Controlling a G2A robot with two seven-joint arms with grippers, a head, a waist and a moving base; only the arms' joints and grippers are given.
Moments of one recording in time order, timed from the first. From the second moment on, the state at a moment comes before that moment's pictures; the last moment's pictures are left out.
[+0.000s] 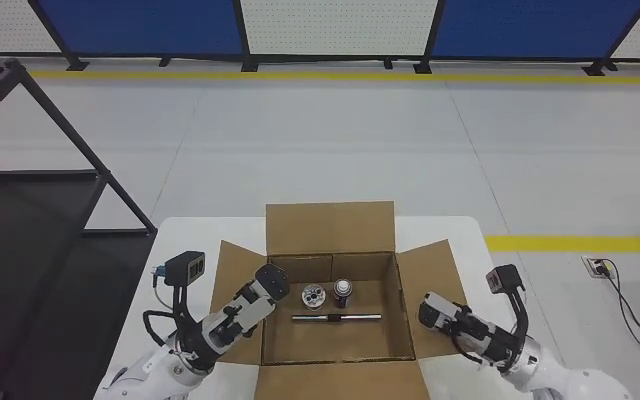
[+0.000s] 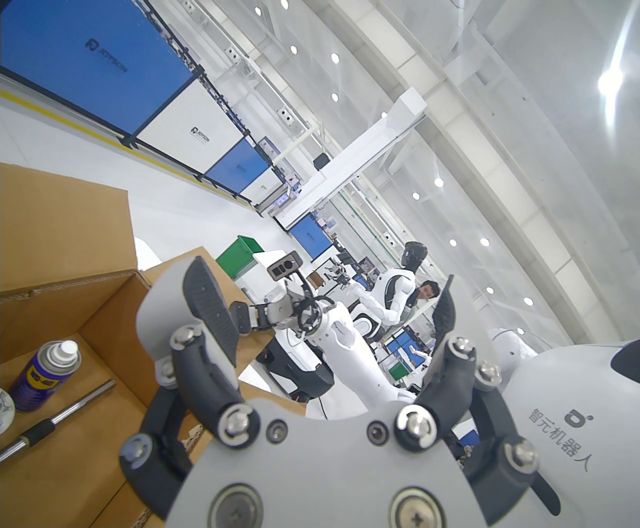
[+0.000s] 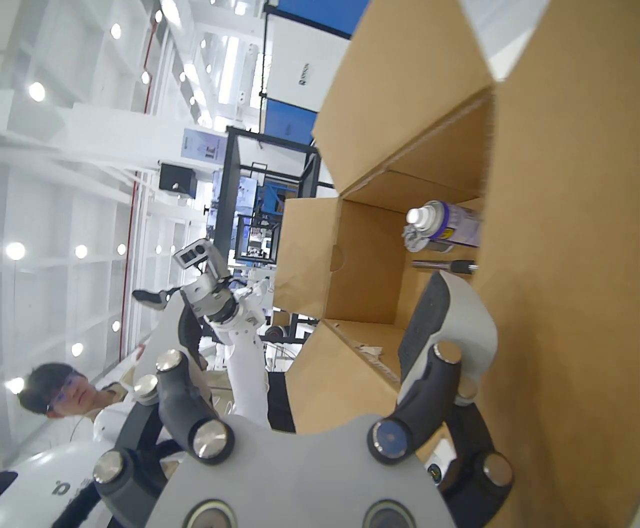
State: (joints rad) left arm 1.30 -1.27 -1.52 -2.00 -0.16 -0.46 -0.67; right arm -1.35 -1.18 1.66 -1.95 0.18 -0.06 0.90
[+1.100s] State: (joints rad) left arm 1.52 -1.26 -1.72 -2.07 -0.27 -0.57 -0.49; right arm -1.21 -1.18 1.44 -2.08 -0.26 0.16 0.71
